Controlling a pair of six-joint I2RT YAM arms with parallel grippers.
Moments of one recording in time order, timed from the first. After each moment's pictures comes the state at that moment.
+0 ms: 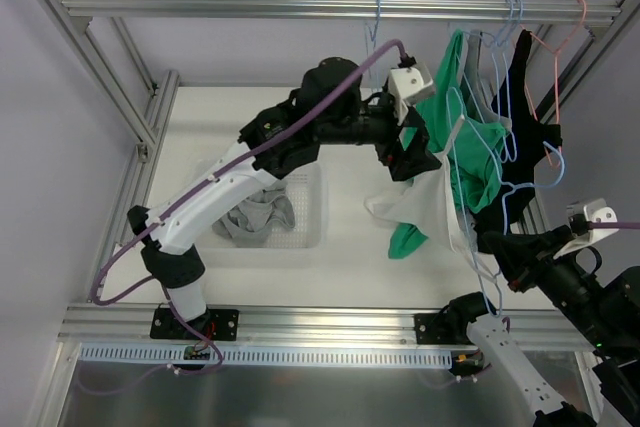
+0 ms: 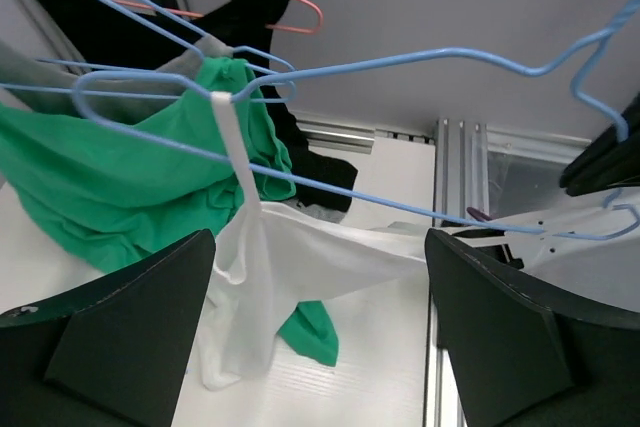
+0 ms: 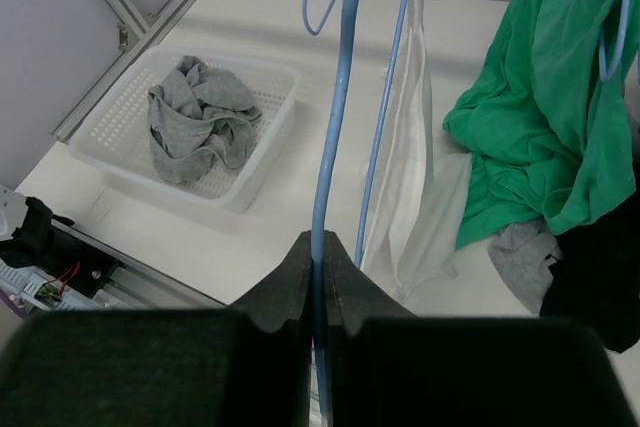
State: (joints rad) left arm -1.01 1.74 2.21 -0.61 0.37 -0.01; right arm 0.33 0.46 1.51 -1.23 -0.15 0.18
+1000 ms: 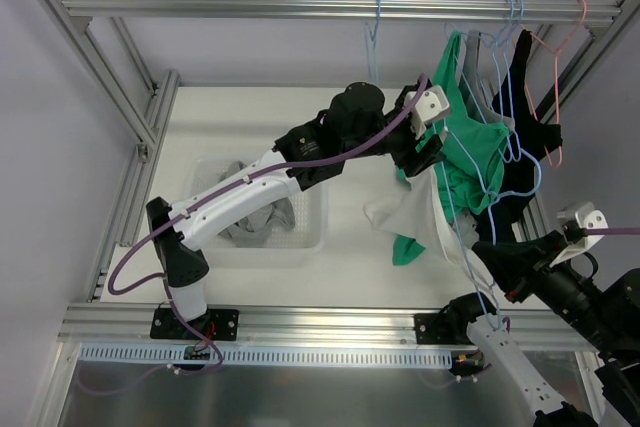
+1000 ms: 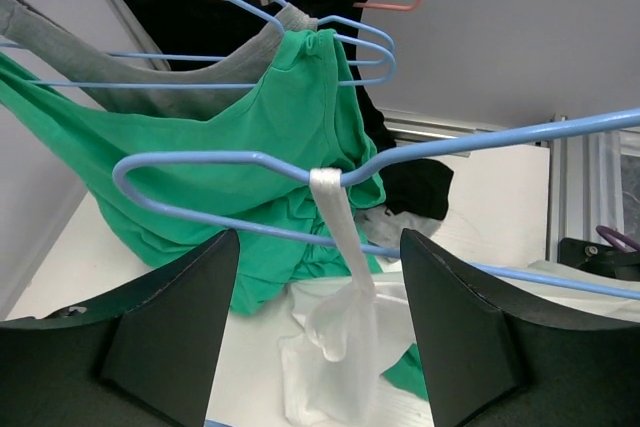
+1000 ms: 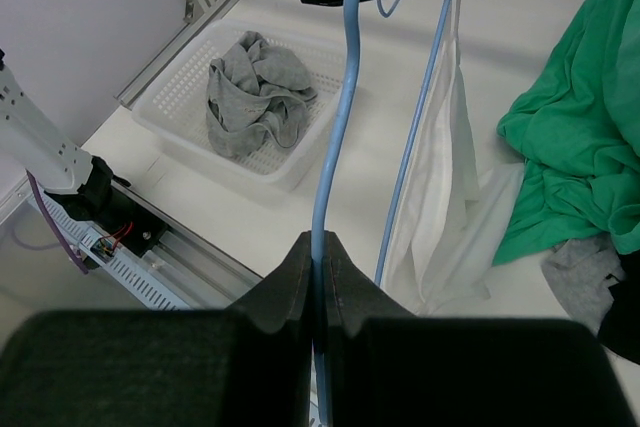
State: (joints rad) left arm -1.05 1.79 1.98 -0.33 0.20 0.15; right arm 0.33 0.46 1.54 -1.26 -0.31 0.19
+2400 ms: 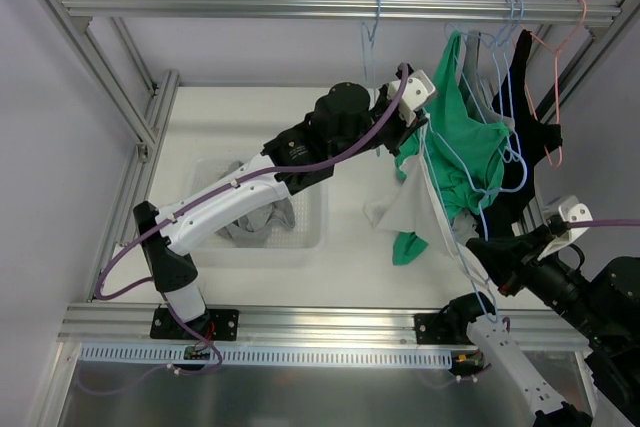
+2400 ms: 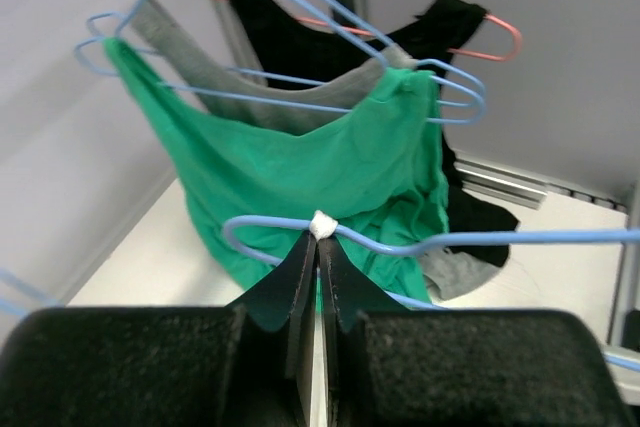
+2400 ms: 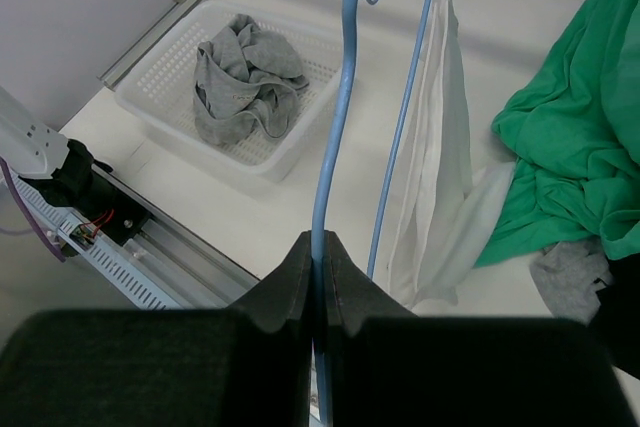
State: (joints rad) left arm -1.05 1.72 1.90 -0.22 0.02 0.14; right arm 0.33 0.46 1.48 -1.24 -0.32 0.14
